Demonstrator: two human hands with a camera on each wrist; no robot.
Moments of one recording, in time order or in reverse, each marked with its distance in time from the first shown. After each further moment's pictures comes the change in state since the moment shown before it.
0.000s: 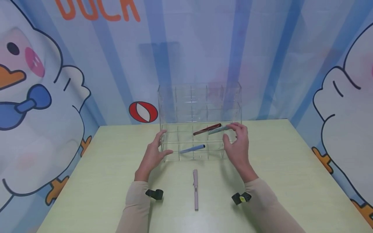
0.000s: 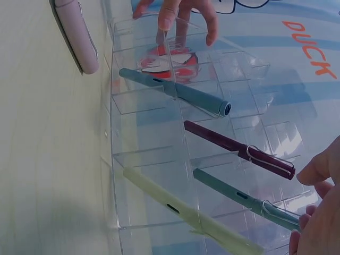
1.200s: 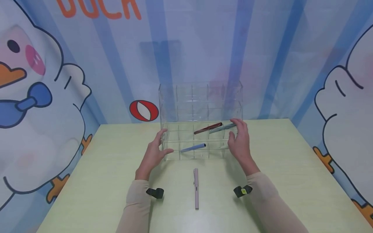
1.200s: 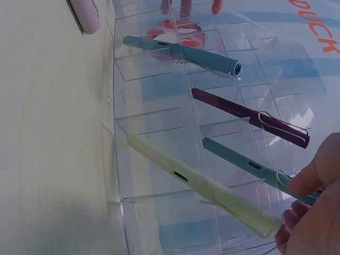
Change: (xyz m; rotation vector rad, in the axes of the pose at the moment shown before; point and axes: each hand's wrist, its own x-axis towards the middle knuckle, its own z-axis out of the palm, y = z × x) left_hand 0.002 -0.004 0.001 0.004 0.010 0.012; right_hand 0.016 0.024 -0.002 -0.095 -0.117 -0.024
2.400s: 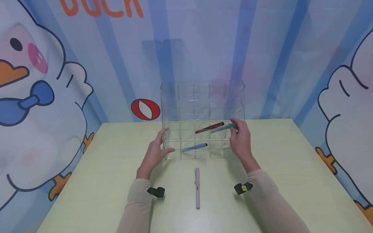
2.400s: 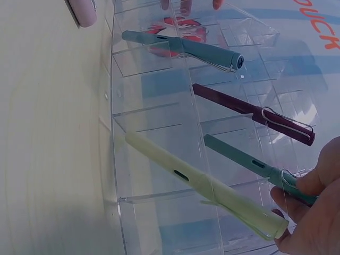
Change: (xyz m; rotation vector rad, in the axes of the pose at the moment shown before) left_hand -0.001 -0.002 -0.001 -0.014 -0.003 0.007; right_hand 0.006 -0.001 0.004 0.098 -0.029 0.104
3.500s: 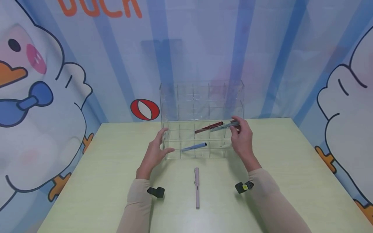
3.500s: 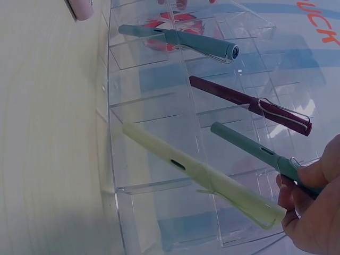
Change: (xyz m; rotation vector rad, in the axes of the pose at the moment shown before) left_hand 0.000 0.002 0.000 0.006 -0.005 -0.026; right_hand 0.001 0.003 -0.004 0.032 0.034 0.002
